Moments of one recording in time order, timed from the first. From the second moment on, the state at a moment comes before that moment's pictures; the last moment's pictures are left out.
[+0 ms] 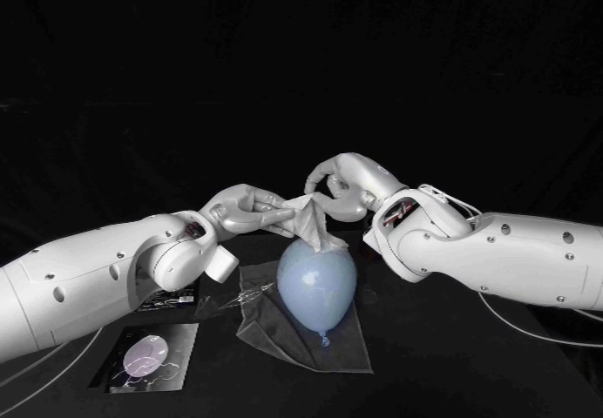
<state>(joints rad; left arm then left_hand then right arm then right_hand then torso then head) 1.30 -0.69 -0.06 1.42 -0.33 -0.05 0.19 1.81 0.10 0.12 0.29 0.05 0.93 0.19 0.36 0.19 1.17 0.14 0.08 0.06 0.94 0.12 0.34 0.12 0.17 0.88 0.27 0.20 0.14 1.40 -0.83 -0.15 1.71 -1.35 -0.69 -0.24 1.26 -0.13 0.80 -0.05 0.06 1.02 0.07 0.39 0.67 1.46 -0.01 1.41 1.31 1.46 -0.07 1.55 1.31 0.08 1.42 0.04 1.20 1.31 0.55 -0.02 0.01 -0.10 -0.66</state>
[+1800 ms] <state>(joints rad) 1.30 -0.71 -0.06 1.45 -0.10 0.16 0.26 1.61 0.03 0.48 0.27 0.04 0.90 0.18 0.41 0.28 1.19 0.13 0.07 0.07 0.99 0.11 0.27 0.19 0.17 0.84 0.29 0.19 0.12 1.41 -0.81 -0.15 1.64 -1.26 -0.58 -0.21 1.23 -0.17 0.60 -0.01 0.05 0.86 0.17 0.18 0.56 1.38 0.07 1.12 1.31 1.47 0.00 1.46 1.31 0.10 1.27 0.11 0.89 1.31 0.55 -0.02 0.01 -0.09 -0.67</state>
